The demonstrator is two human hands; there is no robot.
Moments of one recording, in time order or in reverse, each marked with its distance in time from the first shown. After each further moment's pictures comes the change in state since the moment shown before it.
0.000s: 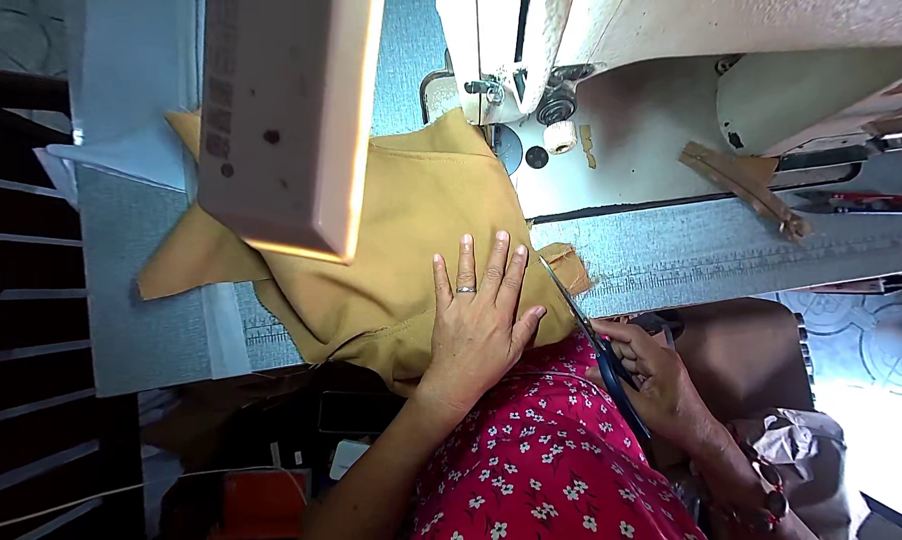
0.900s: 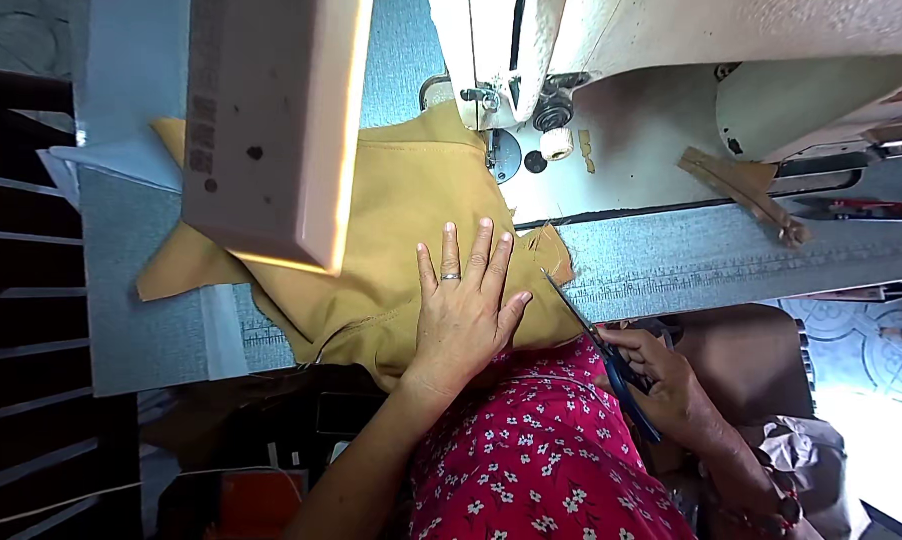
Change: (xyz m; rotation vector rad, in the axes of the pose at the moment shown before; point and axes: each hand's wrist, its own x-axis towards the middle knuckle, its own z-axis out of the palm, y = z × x) left_hand 0.012 -0.014 -0.005 0.024 -0.012 -0.019; right_hand -0.005 0.012 -0.014 0.004 -0.028 -0.008
